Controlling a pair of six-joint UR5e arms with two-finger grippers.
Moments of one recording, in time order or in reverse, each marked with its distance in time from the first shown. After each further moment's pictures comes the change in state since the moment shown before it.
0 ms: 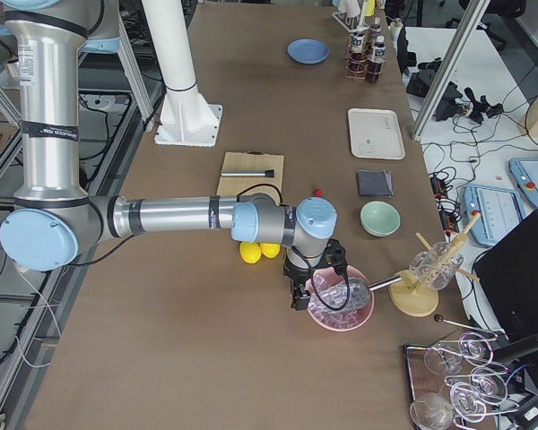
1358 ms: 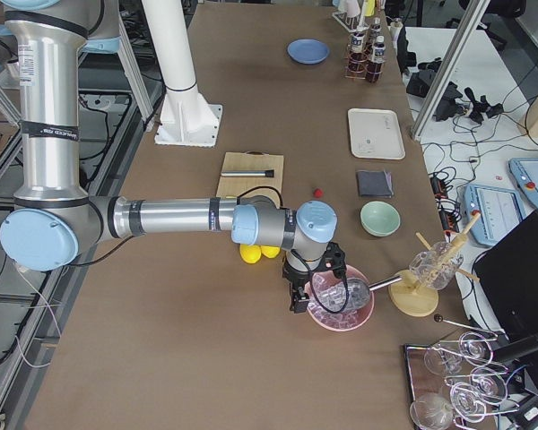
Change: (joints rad) left arm -0.019 -0.021 -0.009 -0.037 -0.003 -0.001; right arm 0.000 -0.002 -0.015 0.000 0.001 0.001
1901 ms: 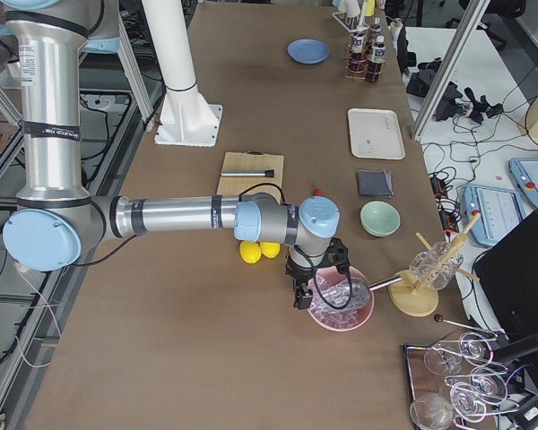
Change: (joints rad) left arm 0.001 -0.023 0.003 -0.090 -0.005 -0.005; right arm 0.000 0.049 0.025 0.015 0.024 0.003
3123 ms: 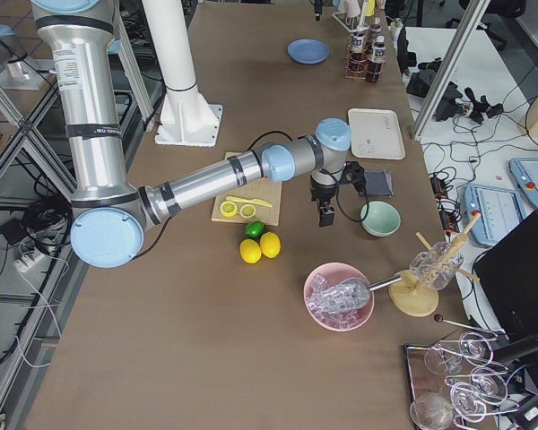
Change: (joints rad) left arm 0.270 -0.168 0.361 -0.464 0.014 -0.366; right arm -0.263 0.119 0.144 0.088 0.007 0.501
